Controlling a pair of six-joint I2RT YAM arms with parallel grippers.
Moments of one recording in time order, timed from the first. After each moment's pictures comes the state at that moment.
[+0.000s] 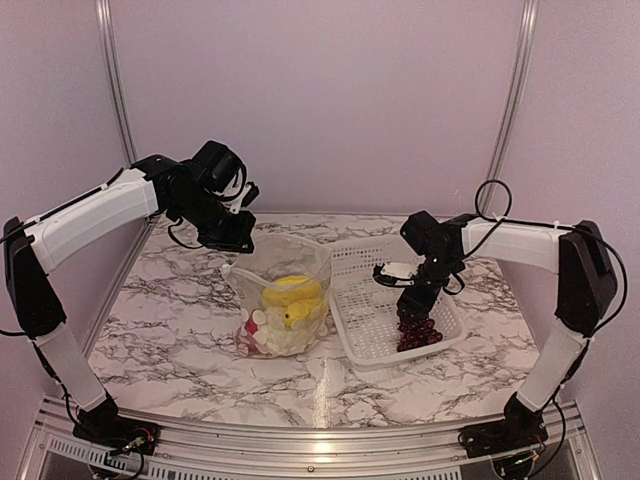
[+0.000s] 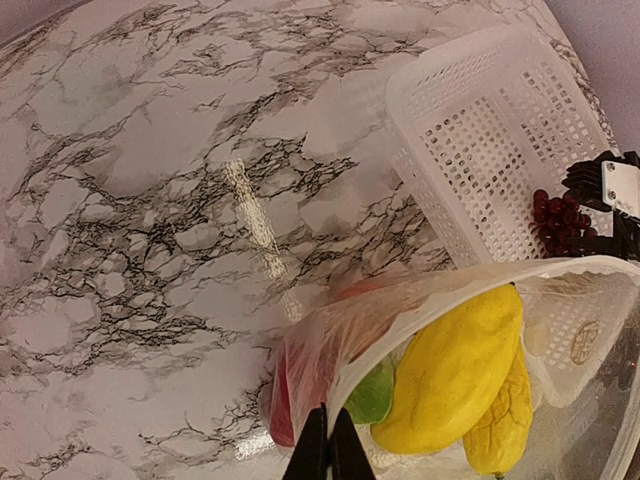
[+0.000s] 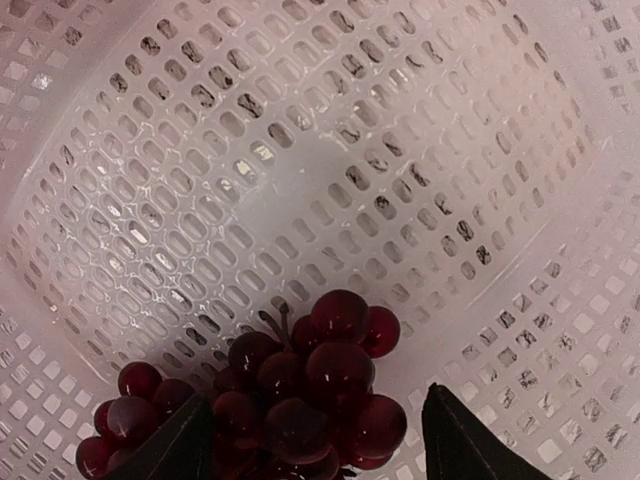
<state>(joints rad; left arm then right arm) -0.65 1.70 1.67 -0.98 0.09 -0.33 0.52 1.71 1.24 -0.88 -0.06 -0.49</state>
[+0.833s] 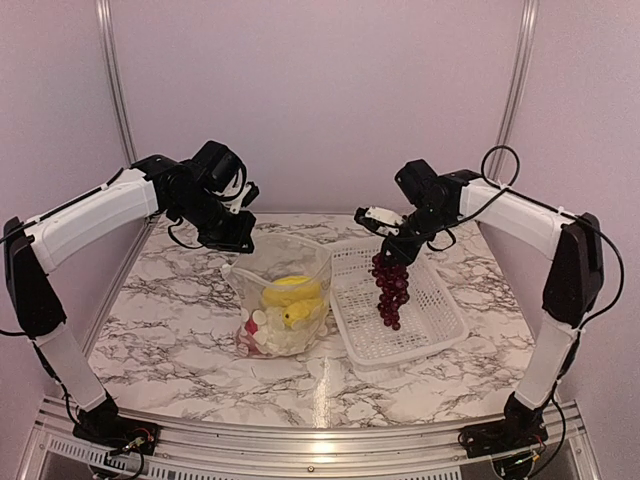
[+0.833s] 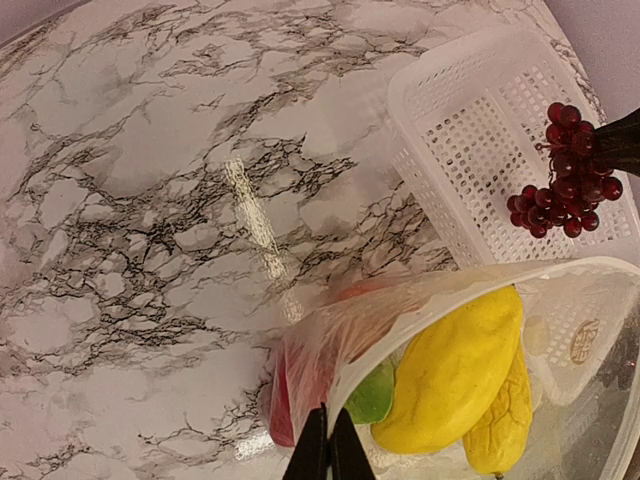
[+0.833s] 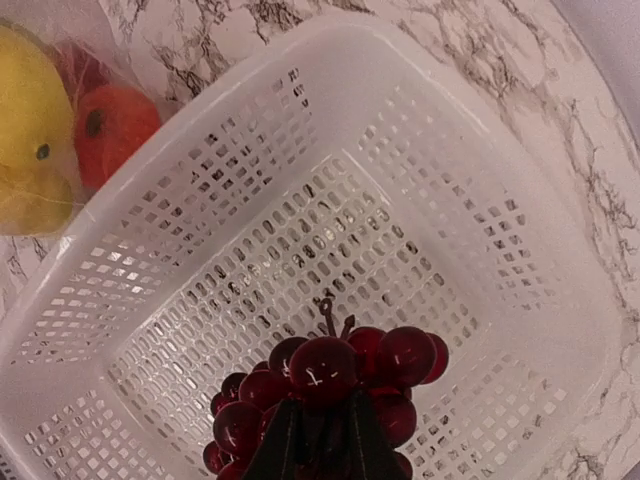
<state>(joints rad) -0.65 1.70 1.67 -0.98 0.09 -0.33 0.51 1.82 1.61 -0.96 -0.24 -0.50</state>
